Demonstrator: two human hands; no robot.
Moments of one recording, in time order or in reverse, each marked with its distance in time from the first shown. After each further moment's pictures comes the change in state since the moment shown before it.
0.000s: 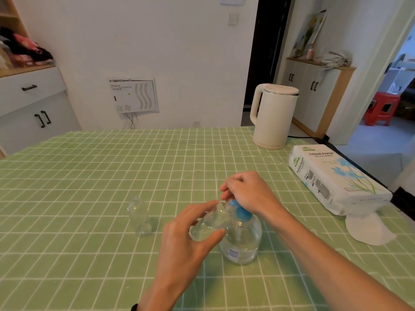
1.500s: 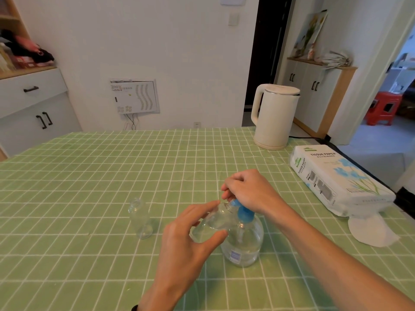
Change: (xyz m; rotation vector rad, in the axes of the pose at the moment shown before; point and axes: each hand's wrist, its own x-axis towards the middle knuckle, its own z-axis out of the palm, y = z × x) left_hand 0.003 0.000 -0.001 -0.053 -0.027 -0.002; right_hand 0.003 -0.006 -0.003 -0.045 -0.025 0.005
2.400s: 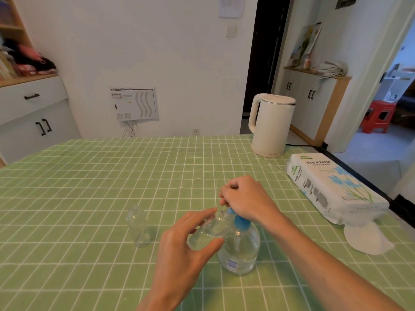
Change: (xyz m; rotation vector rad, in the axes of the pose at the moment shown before) left_hand 0.001 -0.001 -0.002 0.089 -0.009 0.027; right_hand -0.001 -0.005 0.001 -0.118 0.042 -0.021
